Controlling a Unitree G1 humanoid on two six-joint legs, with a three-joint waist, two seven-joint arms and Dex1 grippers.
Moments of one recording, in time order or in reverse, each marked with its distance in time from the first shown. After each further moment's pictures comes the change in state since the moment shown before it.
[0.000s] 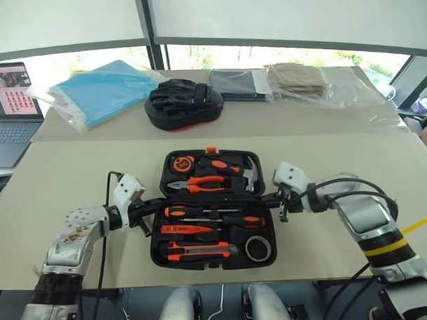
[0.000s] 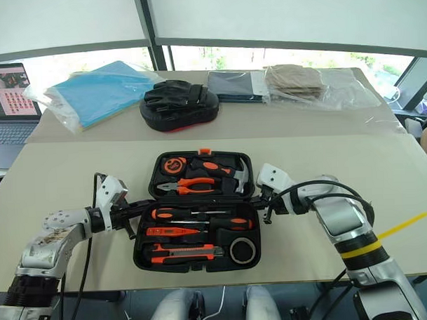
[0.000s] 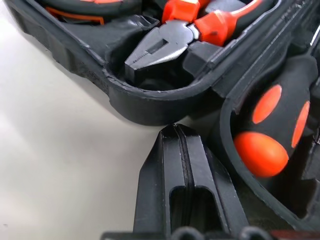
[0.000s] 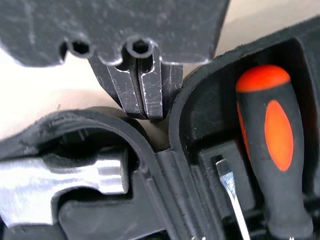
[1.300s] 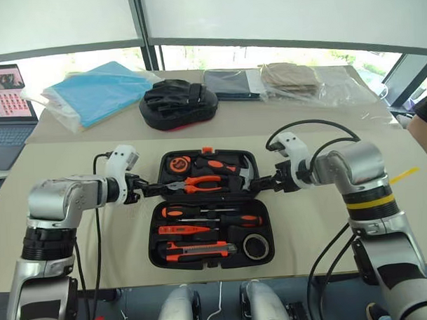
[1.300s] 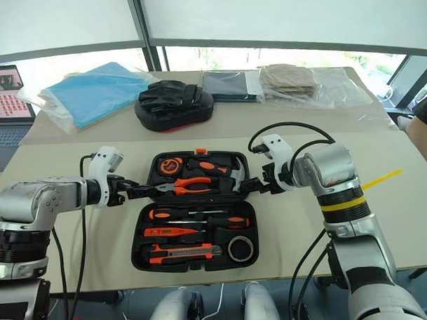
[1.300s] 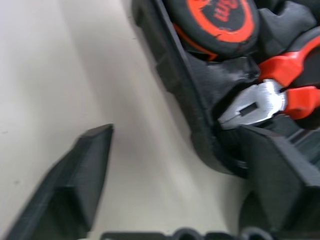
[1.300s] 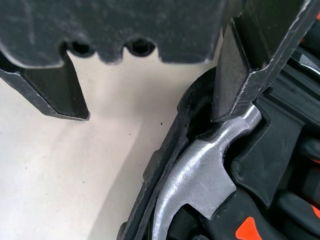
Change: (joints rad) left arm -0.364 0.061 0.016 -0.035 -0.166 0.851 0.345; right arm -0.400 0.138 -0.058 0.128 0.244 0.933 -0.536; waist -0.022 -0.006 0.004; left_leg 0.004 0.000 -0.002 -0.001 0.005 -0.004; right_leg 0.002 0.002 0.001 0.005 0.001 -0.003
